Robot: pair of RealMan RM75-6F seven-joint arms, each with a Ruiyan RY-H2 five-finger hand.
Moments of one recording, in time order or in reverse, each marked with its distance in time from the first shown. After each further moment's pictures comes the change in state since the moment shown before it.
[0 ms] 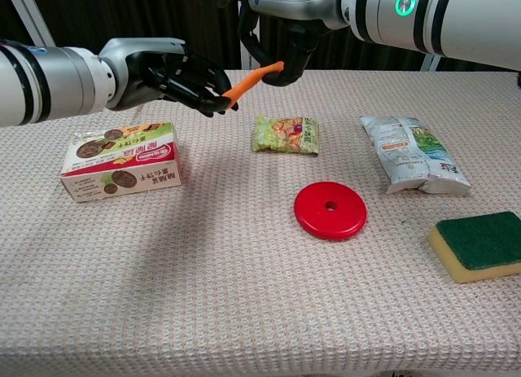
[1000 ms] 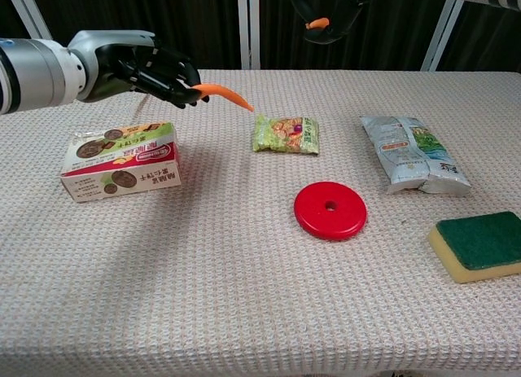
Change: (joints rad) left arm 0.036 0.050 0.006 0.016 0.014 0.011 -0.015; right arm -0.082 0.127 0.015 -0.051 -0.056 0.042 0.086
